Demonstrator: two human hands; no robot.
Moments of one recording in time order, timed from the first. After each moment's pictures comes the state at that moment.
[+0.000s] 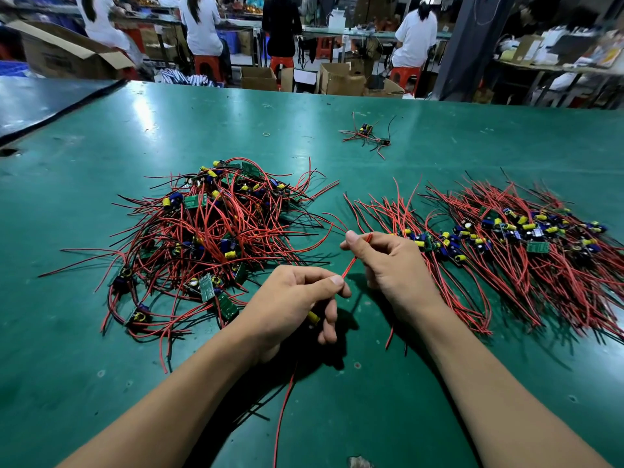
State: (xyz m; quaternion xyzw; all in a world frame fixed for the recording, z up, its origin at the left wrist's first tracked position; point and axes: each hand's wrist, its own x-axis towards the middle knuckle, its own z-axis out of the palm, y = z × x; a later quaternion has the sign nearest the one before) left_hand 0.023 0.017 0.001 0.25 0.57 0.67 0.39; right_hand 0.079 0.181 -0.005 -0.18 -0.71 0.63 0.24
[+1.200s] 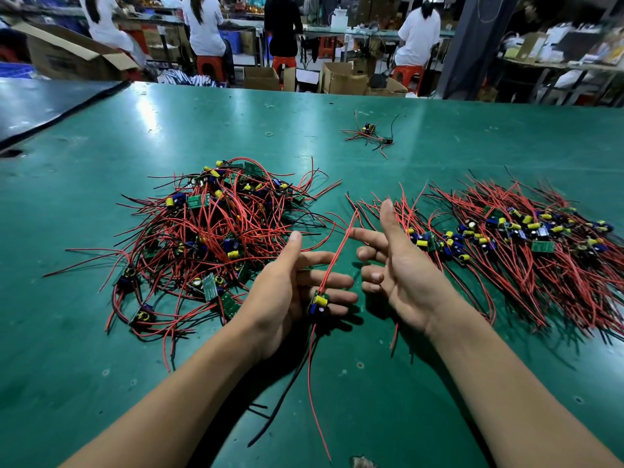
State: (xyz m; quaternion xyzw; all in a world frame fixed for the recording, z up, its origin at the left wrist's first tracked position) left_hand 0.017 0.024 0.007 0.10 0.50 0.75 0.42; right_hand 0.082 0.177 0.015 -0.25 -0.54 0.79 0.12
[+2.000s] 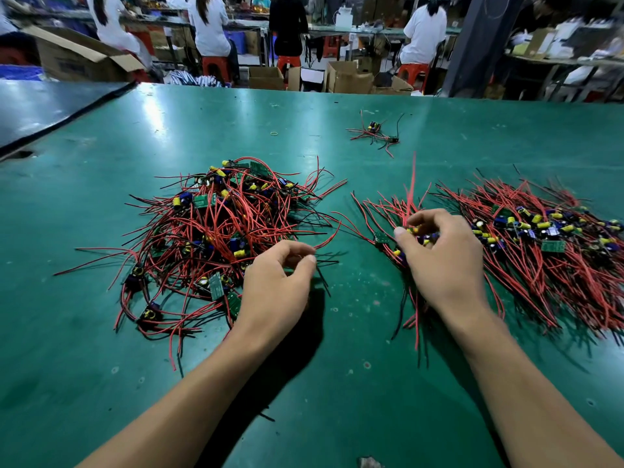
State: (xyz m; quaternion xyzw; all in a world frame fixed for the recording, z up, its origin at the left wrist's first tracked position) left_hand 0.012 0.014 -0.001 0.20 0.76 0.61 0.07; right_hand 0.096 0.202 0.015 -0.32 -0.82 0.31 0.36
